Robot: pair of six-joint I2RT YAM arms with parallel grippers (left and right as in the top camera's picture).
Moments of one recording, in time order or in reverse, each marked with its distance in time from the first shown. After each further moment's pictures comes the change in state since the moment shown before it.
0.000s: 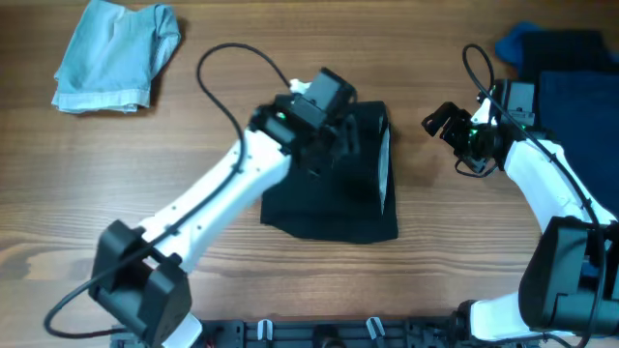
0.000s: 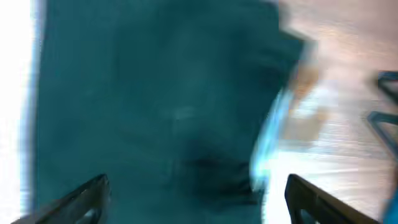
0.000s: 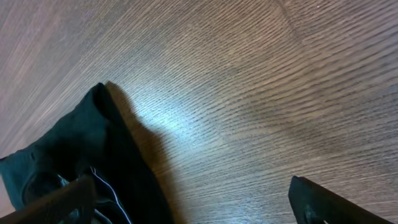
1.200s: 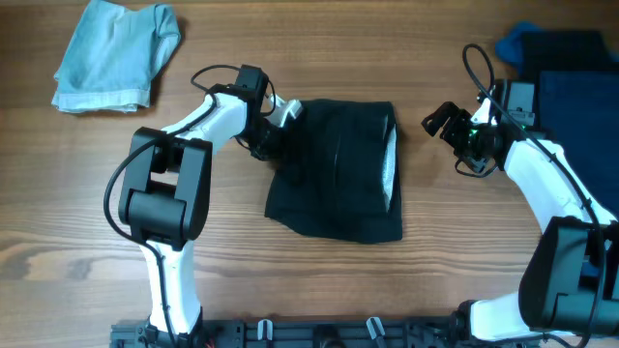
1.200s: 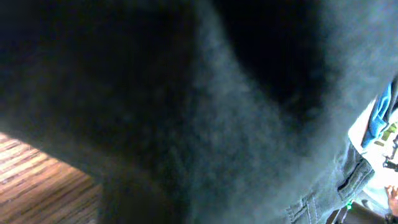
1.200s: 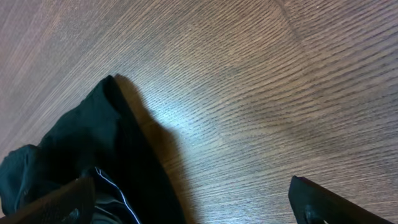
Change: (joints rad) left arm 0.362 0.439 -0.043 0.140 0.676 0.715; right arm 0.000 0.000 0.000 0.000 0.000 0.000
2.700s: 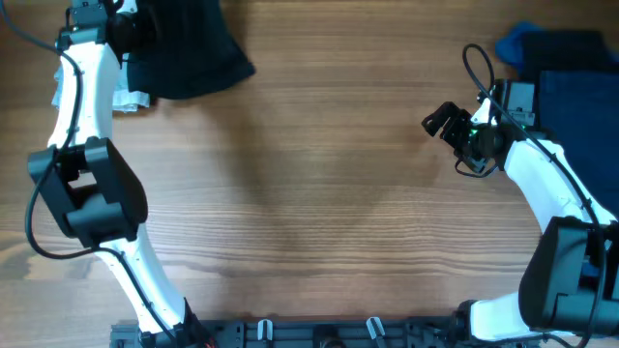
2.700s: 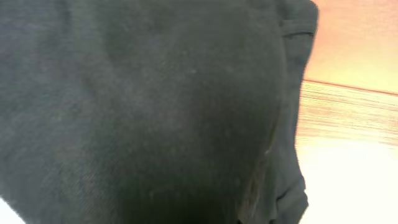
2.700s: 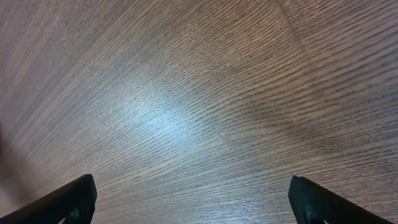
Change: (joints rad) left arm 0.459 0.012 0.516 0.212 -0.447 0.012; right arm 0.000 0.000 0.000 0.000 0.000 0.000
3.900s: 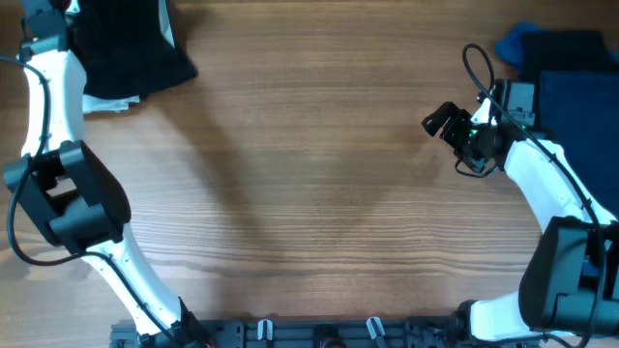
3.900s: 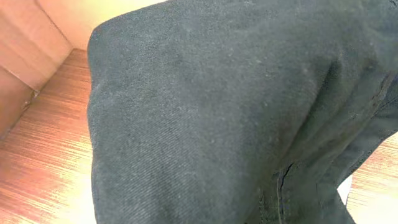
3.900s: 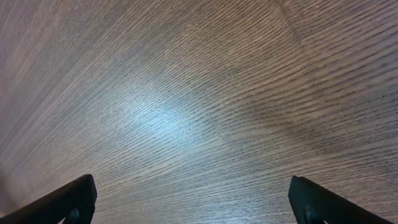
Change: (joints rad) left arm 0.130 0.003 0.000 0.144 -0.295 0.083; right arm 0.000 0.000 0.000 0.000 0.000 0.000
